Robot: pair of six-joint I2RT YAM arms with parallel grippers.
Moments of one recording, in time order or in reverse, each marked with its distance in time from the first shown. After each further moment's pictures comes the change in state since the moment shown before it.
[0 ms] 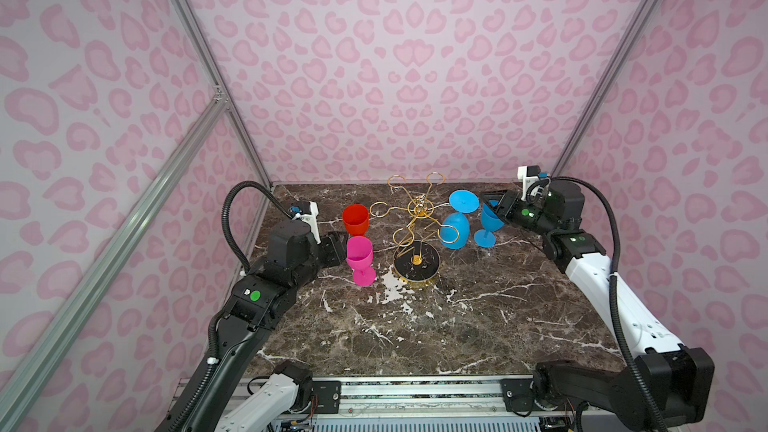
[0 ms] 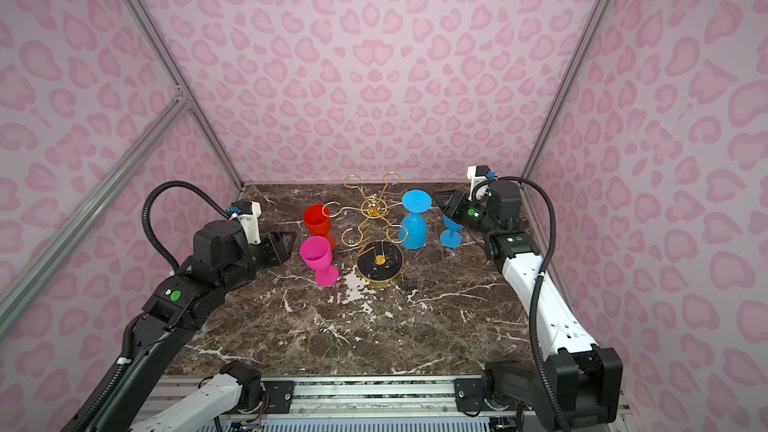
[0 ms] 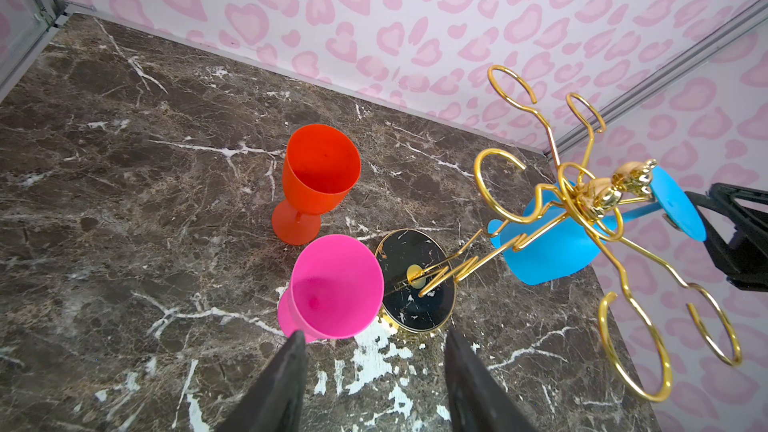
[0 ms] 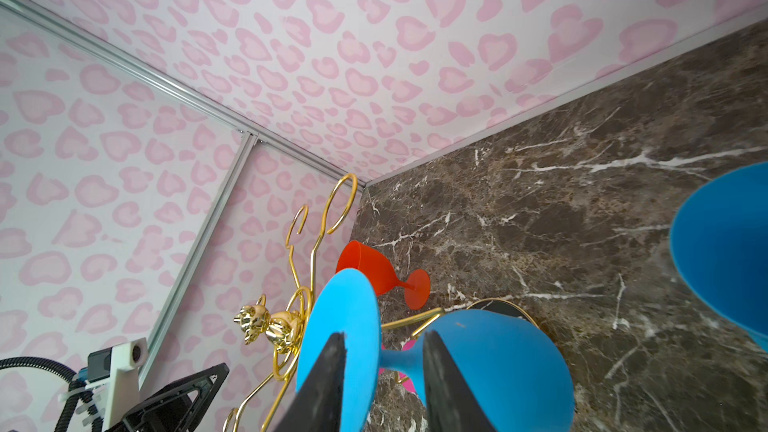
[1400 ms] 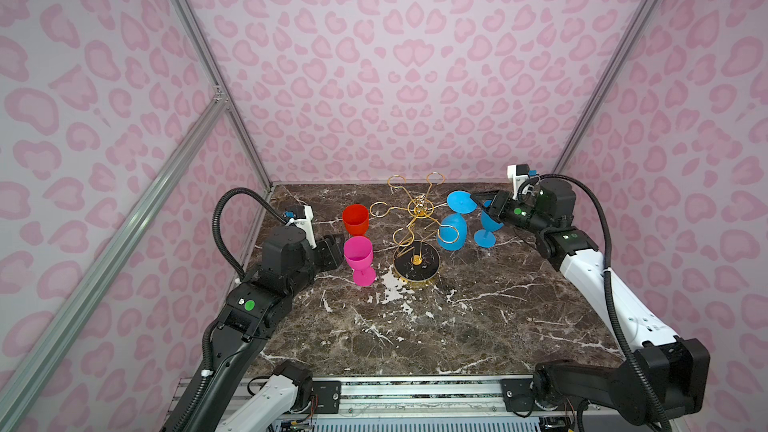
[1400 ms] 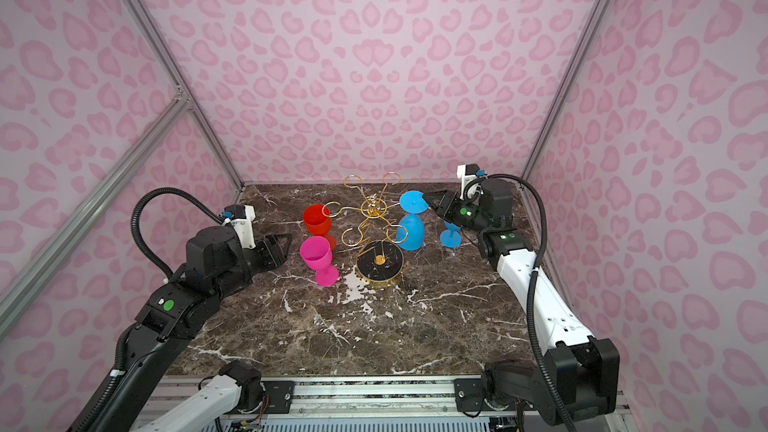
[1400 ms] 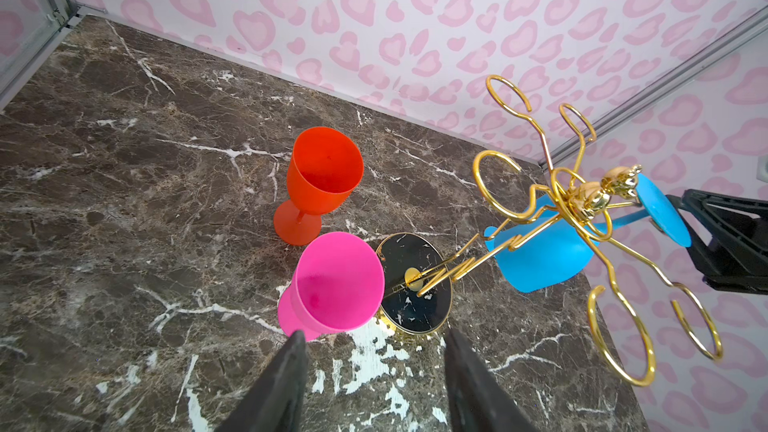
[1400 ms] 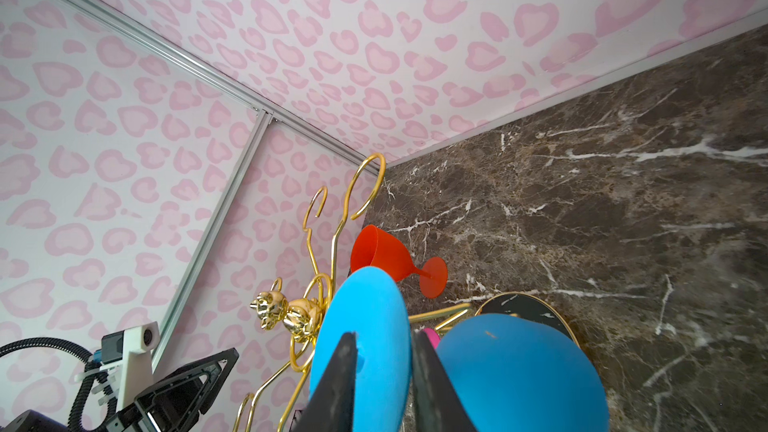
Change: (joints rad) left arm 0.000 -0.049 -0.022 -0.002 -0.011 -0.018; right arm 0.032 0.017 0.022 0.004 -0.023 -0.010
